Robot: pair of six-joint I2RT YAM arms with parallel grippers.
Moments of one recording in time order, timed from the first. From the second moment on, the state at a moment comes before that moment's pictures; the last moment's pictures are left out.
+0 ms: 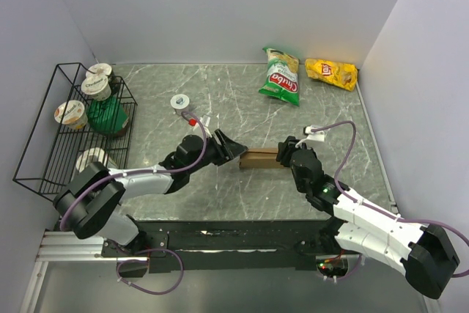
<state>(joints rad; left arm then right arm) -0.77 1.45 0.57 0.66 0.11 -1.08 0.73 0.87 0.41 0.10 0.64 0.51</state>
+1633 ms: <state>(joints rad) -0.76 1.54 0.54 0.83 0.10 -1.05 0.73 0.89 0.41 0.11 0.65 0.51</state>
